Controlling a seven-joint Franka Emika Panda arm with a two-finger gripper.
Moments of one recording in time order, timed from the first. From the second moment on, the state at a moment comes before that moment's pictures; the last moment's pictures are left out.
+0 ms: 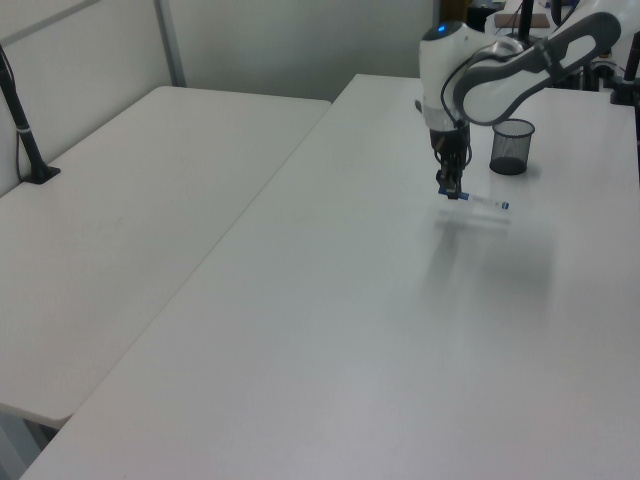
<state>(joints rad) -0.05 0.30 0.02 -1.88 -0.18 2.10 0.08</state>
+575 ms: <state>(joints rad) -0.17 0.10 0.01 -1.88 -0.17 2.10 0.08</state>
